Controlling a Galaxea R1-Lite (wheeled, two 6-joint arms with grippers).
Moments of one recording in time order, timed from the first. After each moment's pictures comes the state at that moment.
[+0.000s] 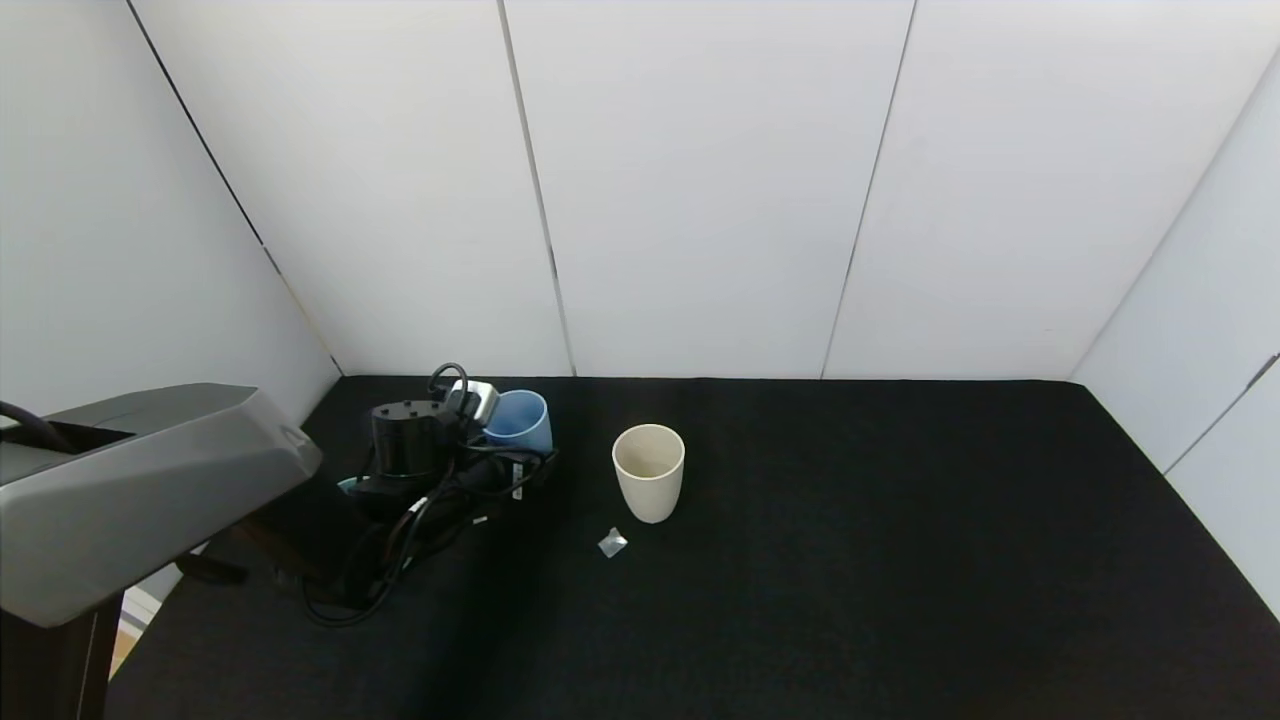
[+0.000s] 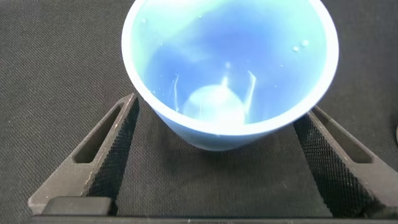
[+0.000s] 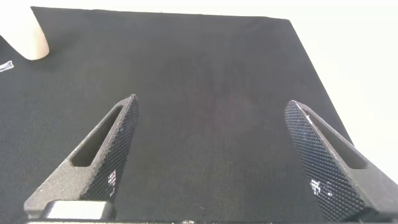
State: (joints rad) left arm -0.18 2.28 -0.92 -1.04 -0.03 0.06; right arm 0.00 0.00 0.00 0.00 0.00 0.01
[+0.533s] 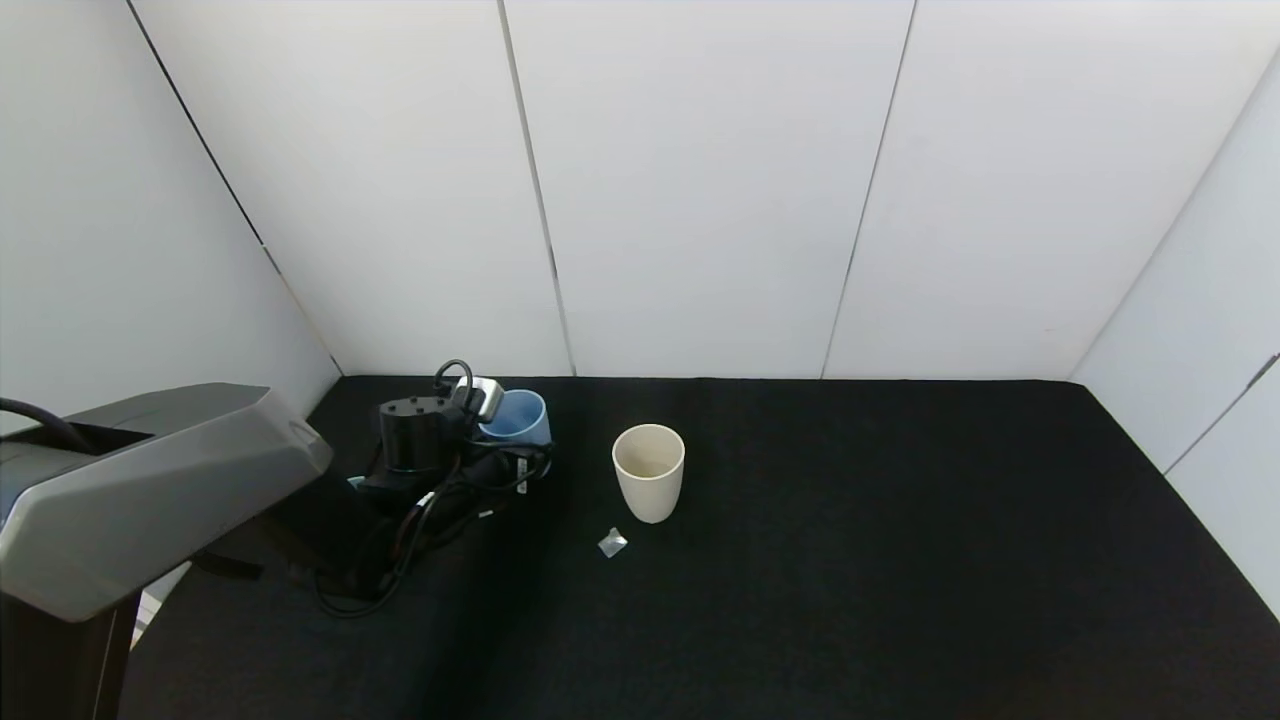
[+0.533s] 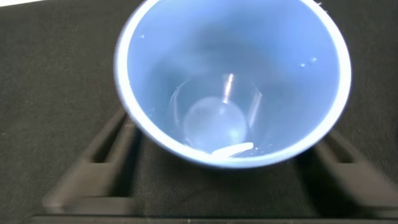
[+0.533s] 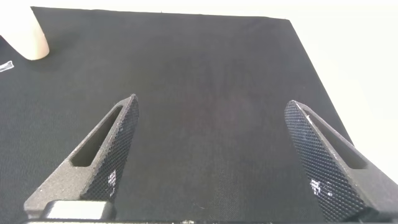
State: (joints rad) left arm -0.18 2.30 -0.97 -1.04 -0.03 0.06; right arm 0.00 0.00 0.00 0.00 0.00 0.01
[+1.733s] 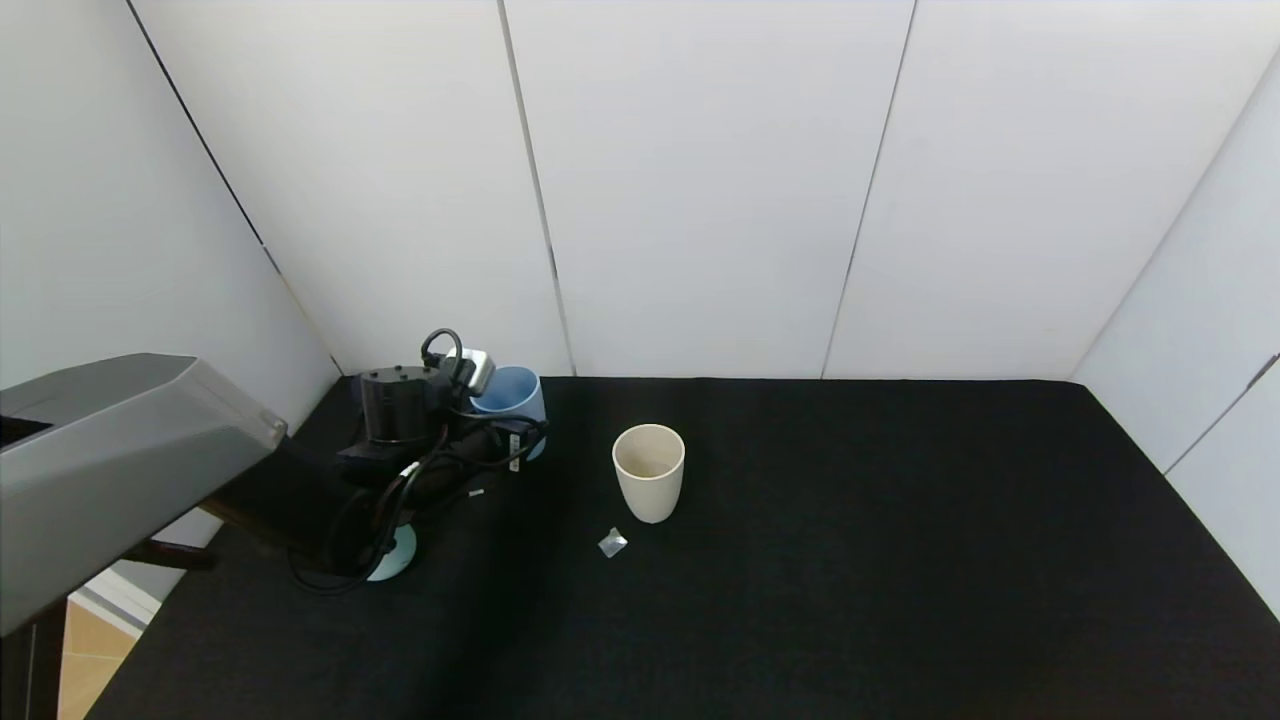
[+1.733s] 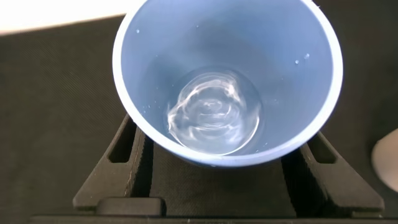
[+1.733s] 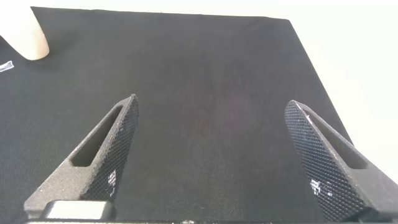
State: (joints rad) left arm -0.18 2.20 -0.99 -0.92 -0.03 0.06; right arm 0.00 0.00 0.00 0.00 0.00 0.01
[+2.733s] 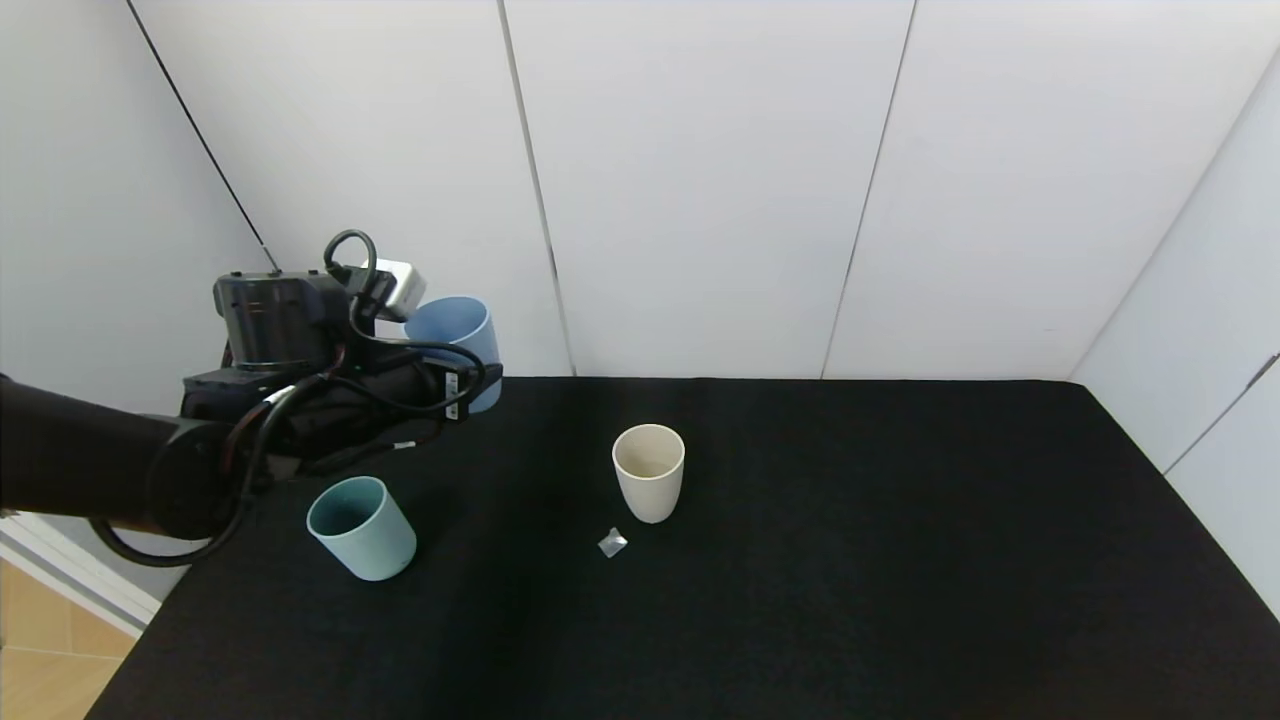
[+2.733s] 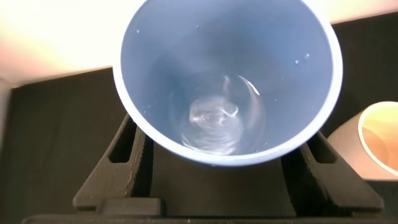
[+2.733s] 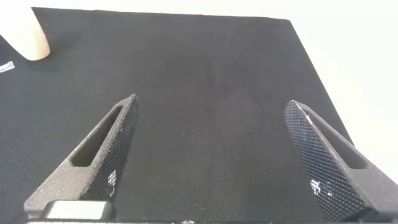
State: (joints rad) left arm -0.15 1.85 -0.98 -0.62 -0.03 0.10; right arm 0.00 0.00 0.00 0.00 0.00 0.01
